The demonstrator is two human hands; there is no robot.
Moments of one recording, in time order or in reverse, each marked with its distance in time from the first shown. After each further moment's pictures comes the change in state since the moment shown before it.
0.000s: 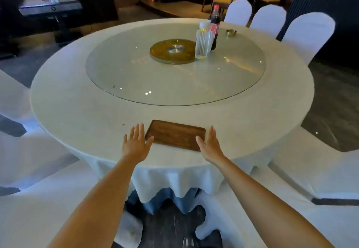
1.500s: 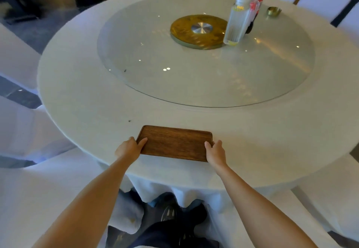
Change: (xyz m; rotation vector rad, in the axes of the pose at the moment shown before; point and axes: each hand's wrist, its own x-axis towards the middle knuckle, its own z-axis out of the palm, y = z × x) left_hand 0.078 -0.041 0.022 -0.112 -0.095 -0.425; right_hand 0.101 -0.014 0.020 0.120 0.008 0.254
